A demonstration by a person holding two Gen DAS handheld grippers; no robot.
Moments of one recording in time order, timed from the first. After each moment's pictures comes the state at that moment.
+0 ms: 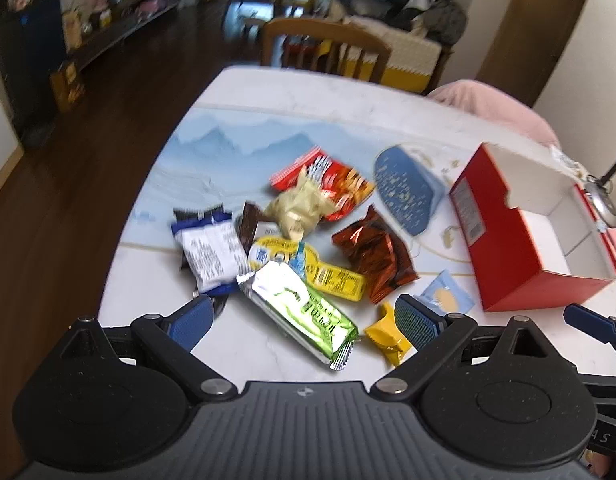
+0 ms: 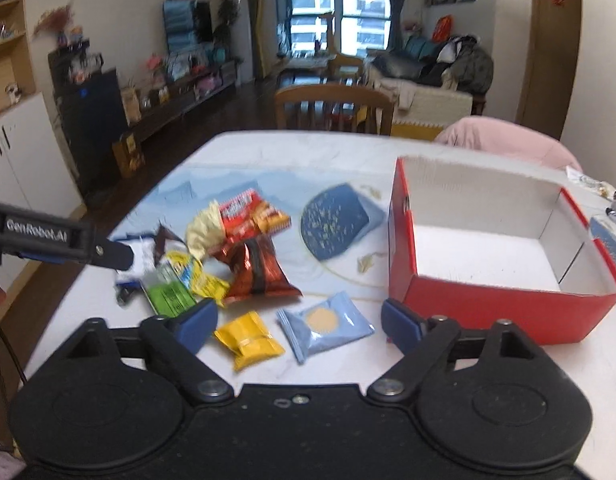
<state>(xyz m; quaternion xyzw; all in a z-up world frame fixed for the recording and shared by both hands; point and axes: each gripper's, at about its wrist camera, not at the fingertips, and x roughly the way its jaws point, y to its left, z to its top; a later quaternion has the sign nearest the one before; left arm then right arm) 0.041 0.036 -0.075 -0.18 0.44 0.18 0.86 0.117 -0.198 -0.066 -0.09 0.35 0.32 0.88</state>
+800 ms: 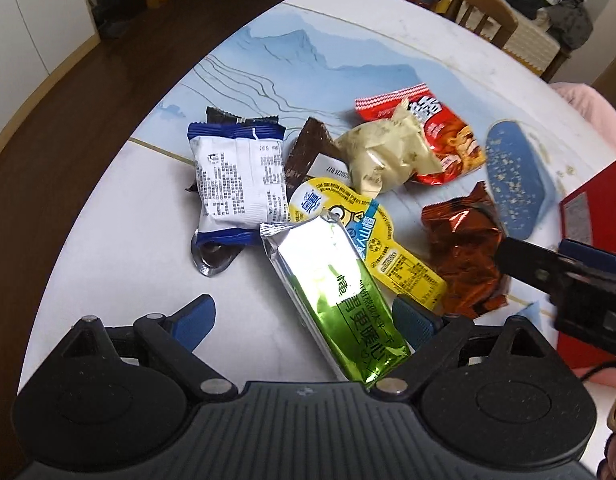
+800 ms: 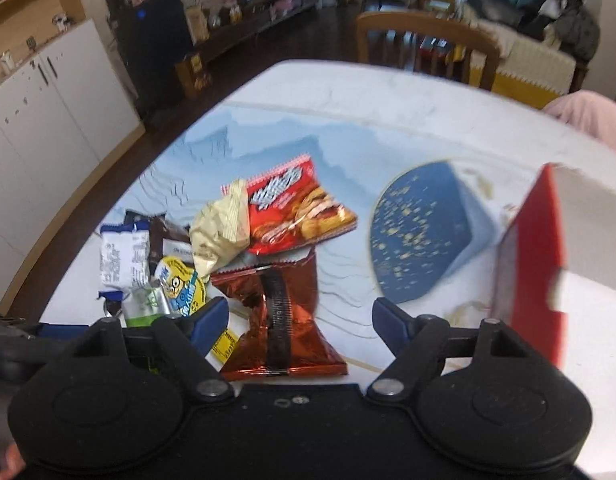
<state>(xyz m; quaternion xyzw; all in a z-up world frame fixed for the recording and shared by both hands) 0.094 0.057 -0.162 -0.28 0.49 0.30 0.77 0.239 -0.086 -0.113 -0.16 0.45 0.42 0.77</state>
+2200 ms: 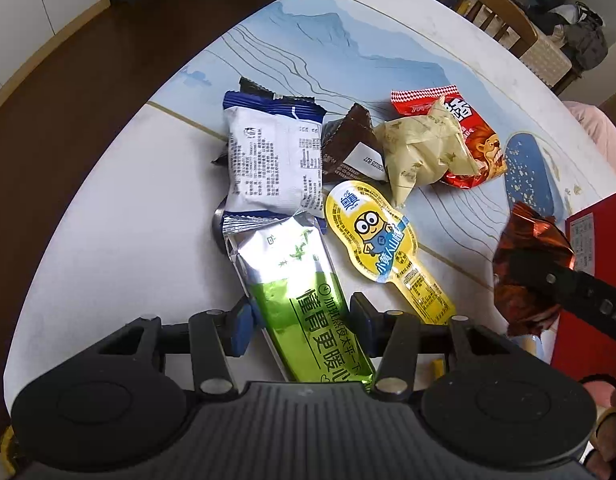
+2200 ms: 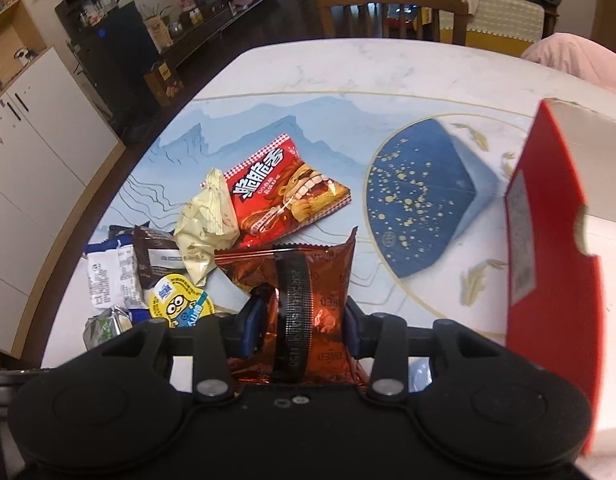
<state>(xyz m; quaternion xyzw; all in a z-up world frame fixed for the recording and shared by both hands) 0.073 0.079 -0.170 -0.34 0.49 0.29 0.75 0.235 -0.097 -0.116 -0.09 0.48 0.37 0.79</state>
